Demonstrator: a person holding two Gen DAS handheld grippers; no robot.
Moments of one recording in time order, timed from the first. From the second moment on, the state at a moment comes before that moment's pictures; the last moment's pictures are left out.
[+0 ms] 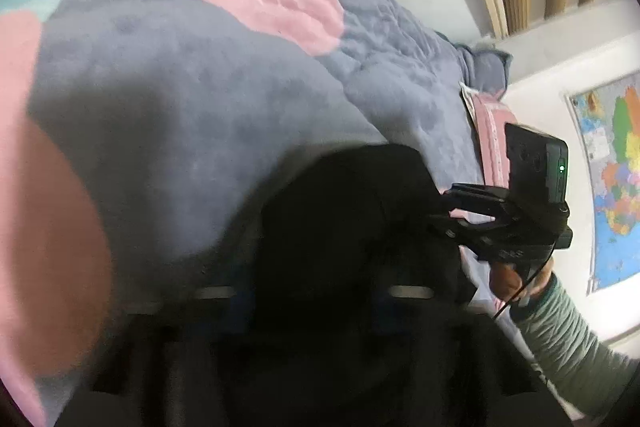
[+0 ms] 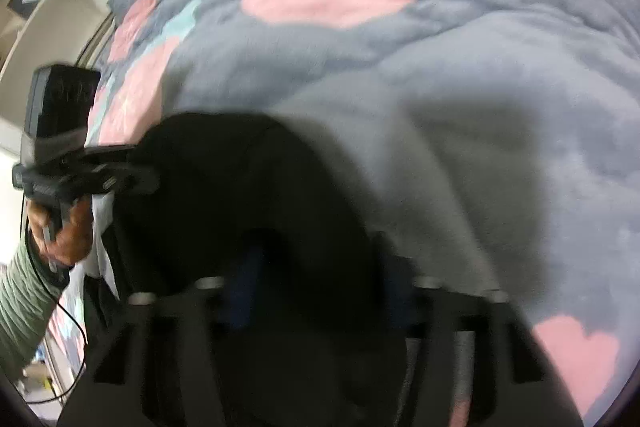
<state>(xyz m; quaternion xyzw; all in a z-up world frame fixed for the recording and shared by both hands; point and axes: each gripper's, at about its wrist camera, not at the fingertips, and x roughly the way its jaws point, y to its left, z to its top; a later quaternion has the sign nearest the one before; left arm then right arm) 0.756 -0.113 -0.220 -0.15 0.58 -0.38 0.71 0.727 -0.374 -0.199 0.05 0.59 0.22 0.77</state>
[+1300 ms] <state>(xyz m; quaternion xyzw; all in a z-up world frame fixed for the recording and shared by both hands) 0.299 -0.056 -0.155 -0.05 0.56 -0.35 0.75 0.248 -0.289 -0.118 -0.09 0.54 0.16 0.82</state>
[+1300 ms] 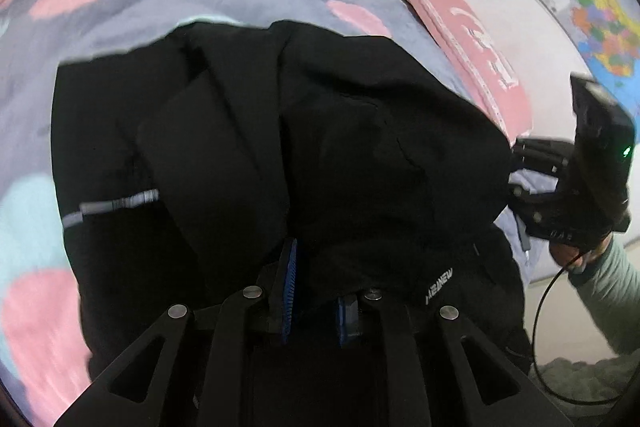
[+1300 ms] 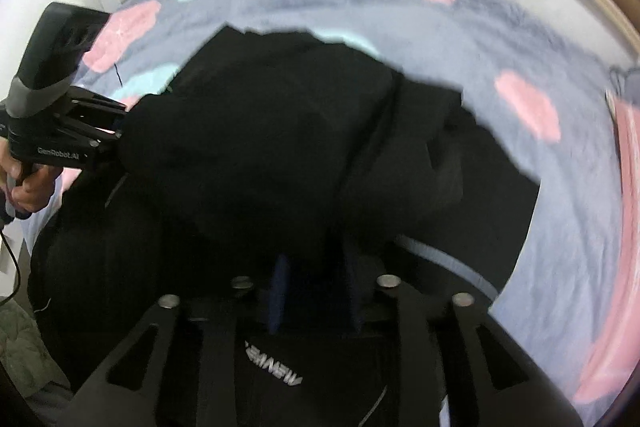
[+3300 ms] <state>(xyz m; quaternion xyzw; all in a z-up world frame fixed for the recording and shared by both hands) 0.228 -0.074 -0.204 -0.08 0.49 -0.34 0.80 0.211 -0.259 -0.189 0.00 0.51 0.11 0.85</state>
